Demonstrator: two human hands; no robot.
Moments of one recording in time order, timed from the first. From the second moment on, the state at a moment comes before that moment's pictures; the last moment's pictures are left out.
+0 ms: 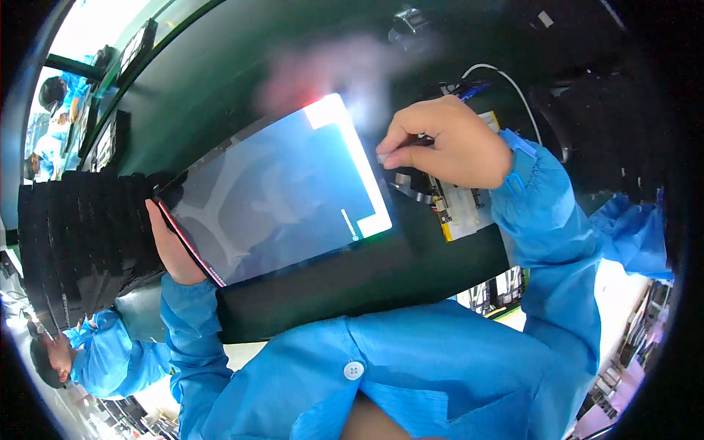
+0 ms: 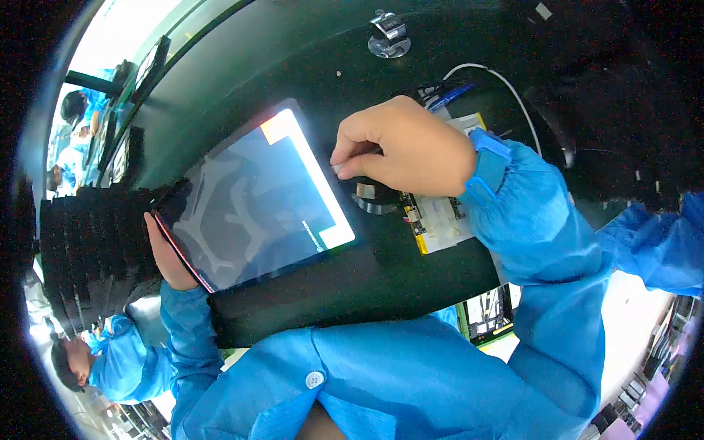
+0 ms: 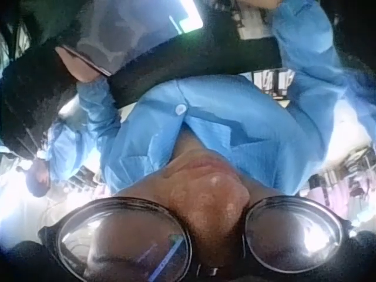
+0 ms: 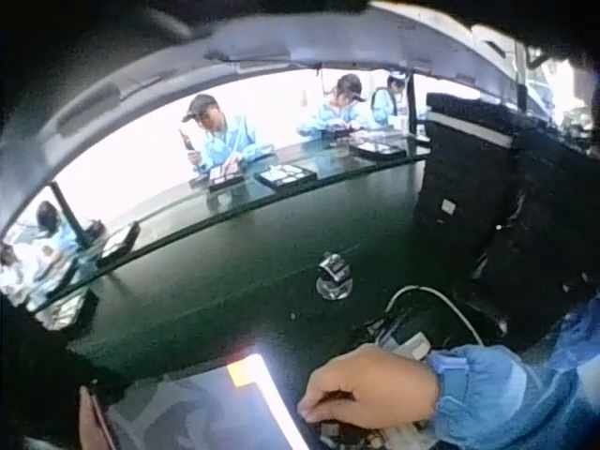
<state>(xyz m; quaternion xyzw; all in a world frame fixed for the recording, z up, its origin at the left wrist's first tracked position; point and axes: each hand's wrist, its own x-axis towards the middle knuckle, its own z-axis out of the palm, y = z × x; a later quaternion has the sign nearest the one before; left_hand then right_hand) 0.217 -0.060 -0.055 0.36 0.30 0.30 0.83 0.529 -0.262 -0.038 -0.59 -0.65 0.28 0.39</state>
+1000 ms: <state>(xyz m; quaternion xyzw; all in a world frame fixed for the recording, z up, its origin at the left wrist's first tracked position) 0.217 -0.060 -0.051 0.29 0.26 0.24 0.89 0.591 -0.289 -0.025 -0.70 -0.70 0.04 0.11</state>
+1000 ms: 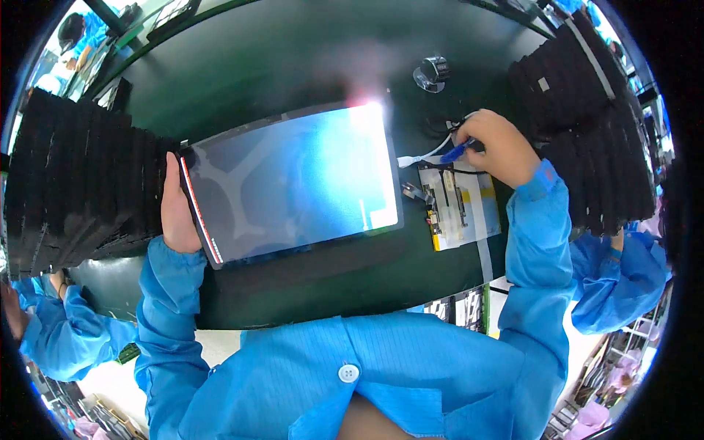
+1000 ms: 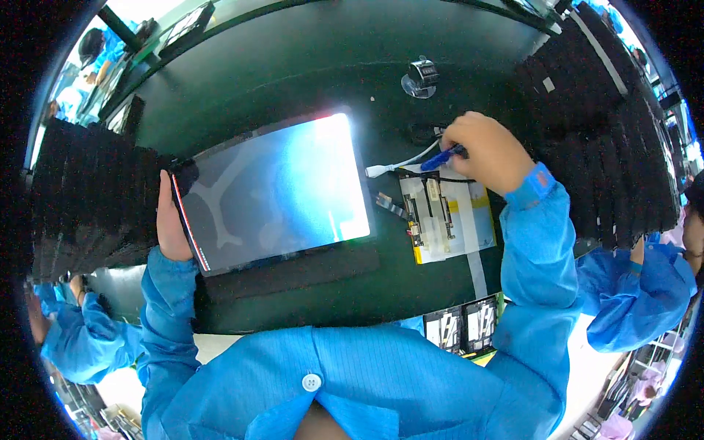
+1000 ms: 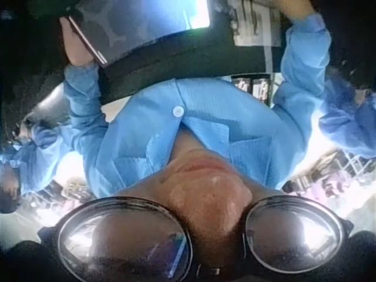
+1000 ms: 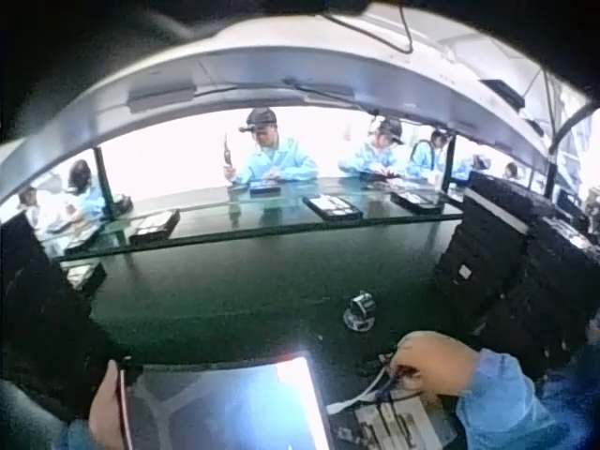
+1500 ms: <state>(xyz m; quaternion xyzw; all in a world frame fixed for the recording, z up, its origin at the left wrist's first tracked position) 0.216 -0.056 -0.058 0.28 0.25 0.22 0.90 0.571 -0.222 -0.044 -0.71 -0.69 -0.10 0.09</state>
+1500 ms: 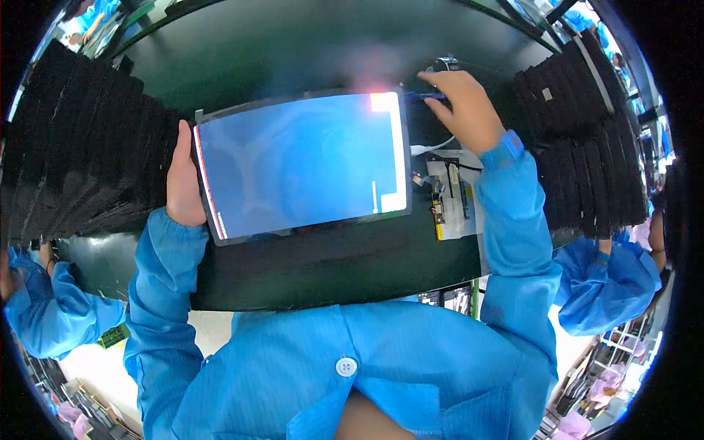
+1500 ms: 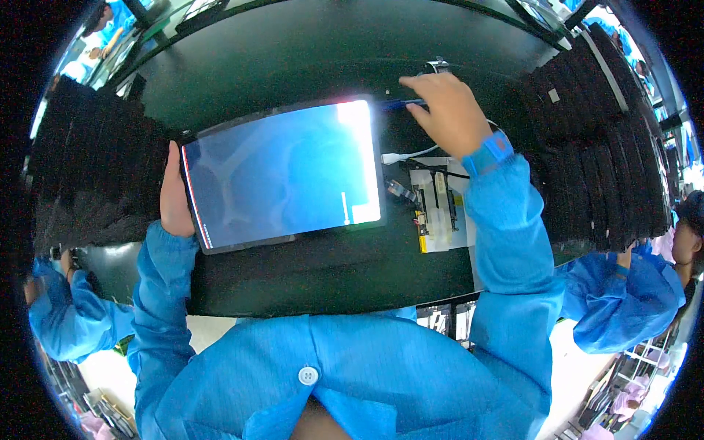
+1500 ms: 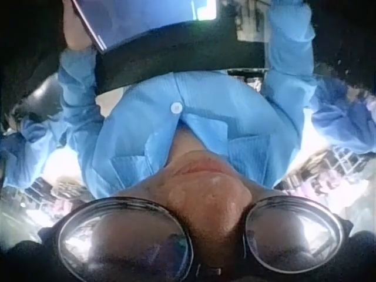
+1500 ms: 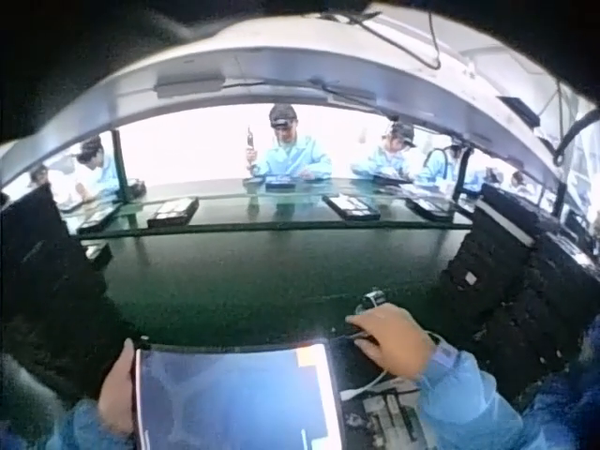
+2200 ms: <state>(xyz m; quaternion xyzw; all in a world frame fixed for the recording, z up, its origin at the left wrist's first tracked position) 0.217 -0.054 -0.059 0.29 0.27 0.22 0.89 0.519 -0.261 -0.037 -0.67 -0.65 0.21 0.28</state>
